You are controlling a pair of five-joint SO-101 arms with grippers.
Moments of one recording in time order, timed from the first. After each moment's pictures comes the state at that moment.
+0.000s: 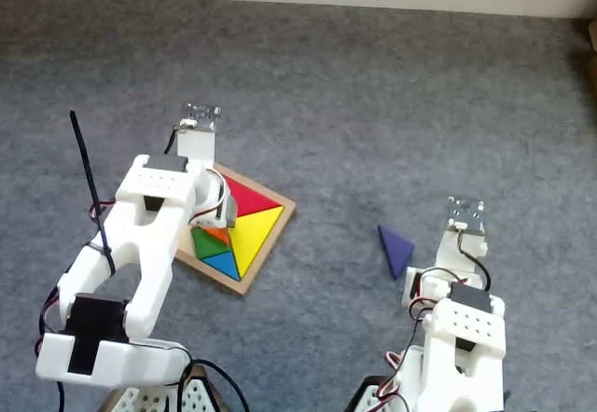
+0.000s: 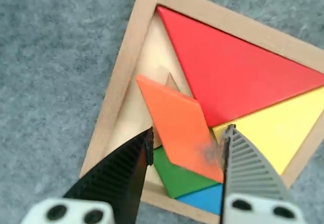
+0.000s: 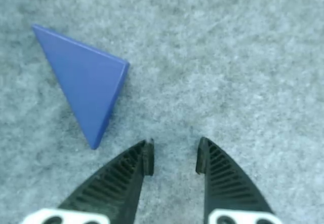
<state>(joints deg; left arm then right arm) 0.0 -4.1 36.4 57.3 6.3 11.4 -52.1 82.5 45.8 10.3</state>
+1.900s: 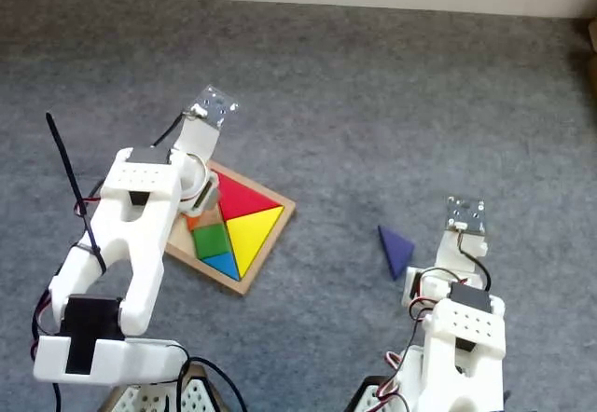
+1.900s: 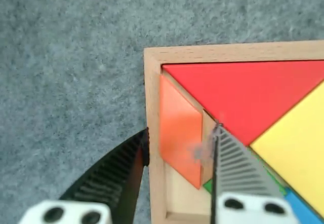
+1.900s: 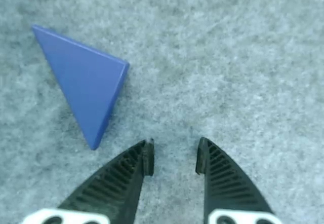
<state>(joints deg) -4.2 -4.1 33.7 50.5 -21.9 11.4 -52.1 82.5 45.6 10.3</state>
